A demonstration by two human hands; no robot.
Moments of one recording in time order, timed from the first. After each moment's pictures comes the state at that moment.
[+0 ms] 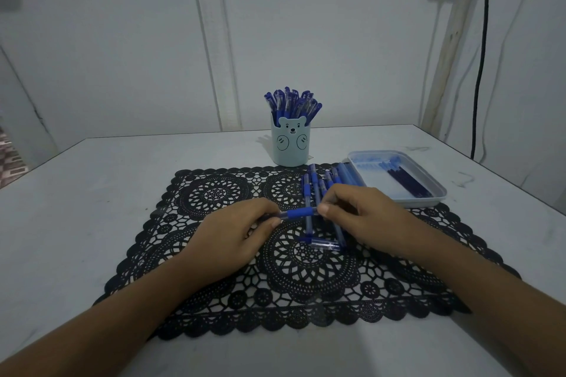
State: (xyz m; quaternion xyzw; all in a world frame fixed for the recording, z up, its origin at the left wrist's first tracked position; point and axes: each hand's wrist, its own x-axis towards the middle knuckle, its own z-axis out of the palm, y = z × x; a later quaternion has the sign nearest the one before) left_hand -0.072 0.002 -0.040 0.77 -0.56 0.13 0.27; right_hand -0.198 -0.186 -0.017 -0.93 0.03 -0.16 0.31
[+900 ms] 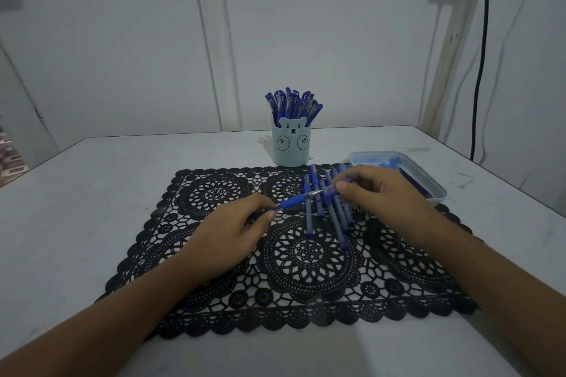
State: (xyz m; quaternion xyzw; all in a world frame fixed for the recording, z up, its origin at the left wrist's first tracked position) left_hand -0.073 0.001 -0.038 0.79 -0.52 0.06 0.33; right_hand -0.201 -0.197 -0.008 -0.85 0.07 -0.23 0.47
